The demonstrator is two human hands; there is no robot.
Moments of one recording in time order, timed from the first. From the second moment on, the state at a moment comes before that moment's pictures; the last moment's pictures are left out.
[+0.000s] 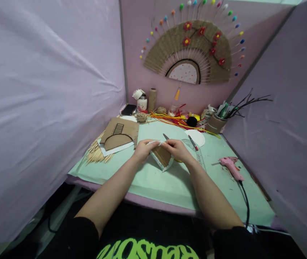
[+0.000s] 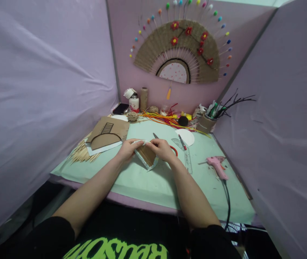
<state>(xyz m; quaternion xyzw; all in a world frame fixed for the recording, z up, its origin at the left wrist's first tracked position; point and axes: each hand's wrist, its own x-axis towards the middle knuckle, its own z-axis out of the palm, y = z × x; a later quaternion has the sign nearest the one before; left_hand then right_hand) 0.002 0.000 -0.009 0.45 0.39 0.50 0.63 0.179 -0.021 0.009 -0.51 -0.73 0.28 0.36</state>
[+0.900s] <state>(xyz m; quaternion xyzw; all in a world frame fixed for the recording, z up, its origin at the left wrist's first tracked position) 0.005 0.001 -0.012 0.48 0.41 0.53 0.56 0.172 -0.015 -0.006 -0.54 -0.70 0.26 0.39</state>
